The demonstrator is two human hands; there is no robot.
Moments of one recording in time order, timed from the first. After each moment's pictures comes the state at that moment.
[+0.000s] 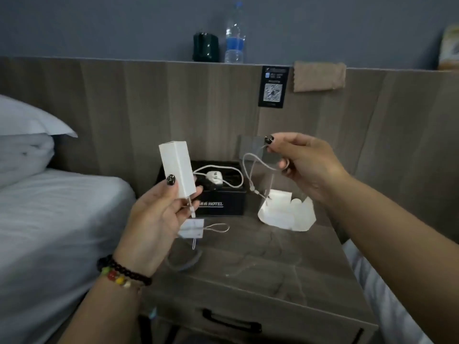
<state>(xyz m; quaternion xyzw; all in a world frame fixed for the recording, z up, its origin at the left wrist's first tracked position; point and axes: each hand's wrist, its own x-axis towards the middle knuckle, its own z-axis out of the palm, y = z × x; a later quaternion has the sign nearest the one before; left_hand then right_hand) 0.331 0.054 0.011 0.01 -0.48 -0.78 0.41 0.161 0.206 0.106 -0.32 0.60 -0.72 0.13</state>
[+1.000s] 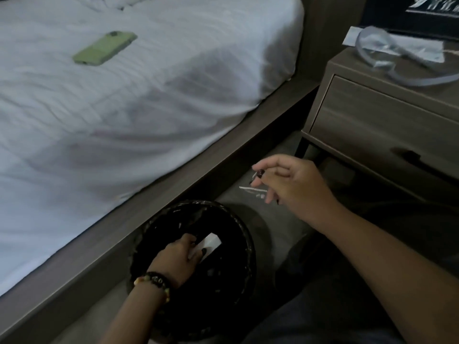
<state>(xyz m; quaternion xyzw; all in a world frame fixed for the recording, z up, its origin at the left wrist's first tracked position) 0.686 0.087 -0.339 0.58 -0.75 -0.32 -0.06 0.430 0.110 -0.199 -0.49 0.63 -0.45 0.41</state>
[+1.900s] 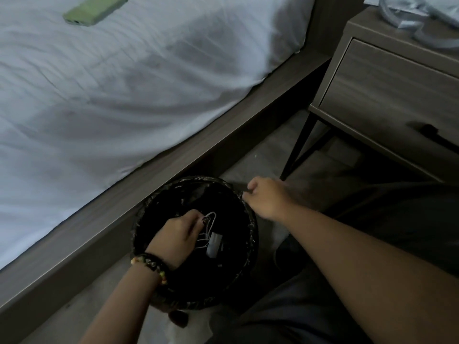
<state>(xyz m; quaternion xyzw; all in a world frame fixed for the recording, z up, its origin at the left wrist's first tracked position) 0.687 0.102 -0.328 0.52 -0.78 -0.33 0.08 0.463 0.095 -0.299 -0.53 0.76 -0.13 0.35</state>
